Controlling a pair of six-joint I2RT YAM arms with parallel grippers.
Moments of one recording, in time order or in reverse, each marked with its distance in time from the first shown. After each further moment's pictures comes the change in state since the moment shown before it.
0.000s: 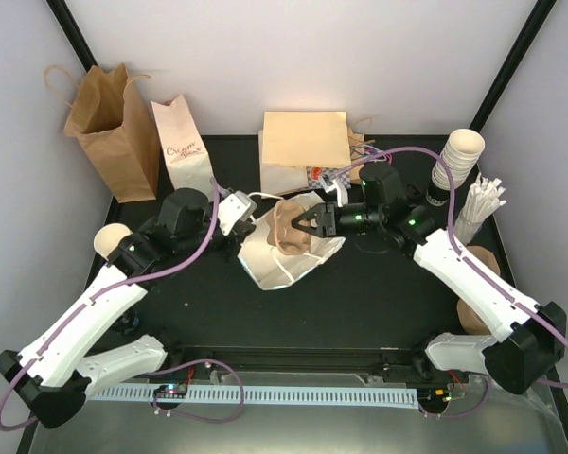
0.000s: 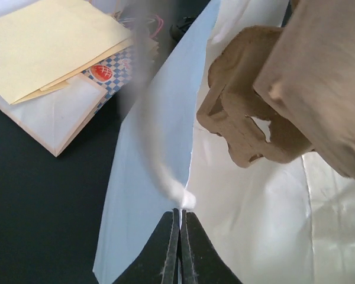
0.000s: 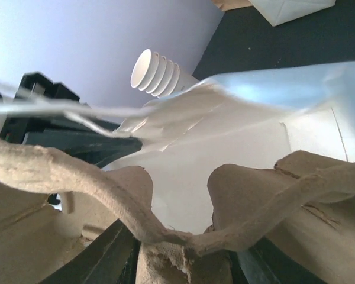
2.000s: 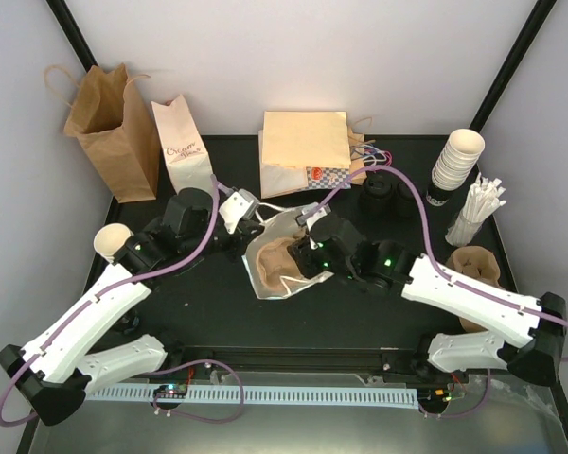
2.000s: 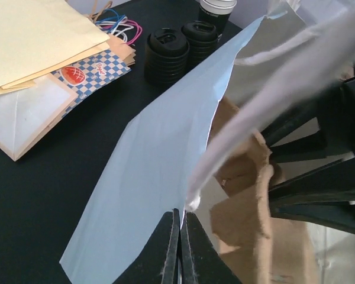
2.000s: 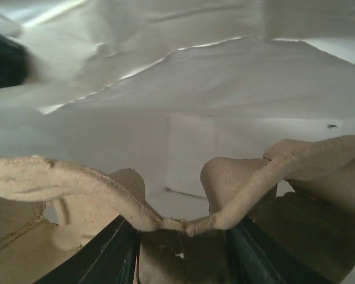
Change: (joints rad) left arm -0.025 0.002 -0.034 0.076 0.055 -0.124; right arm 0.443 -0.055 -0.049 -0.146 0.911 -0.153
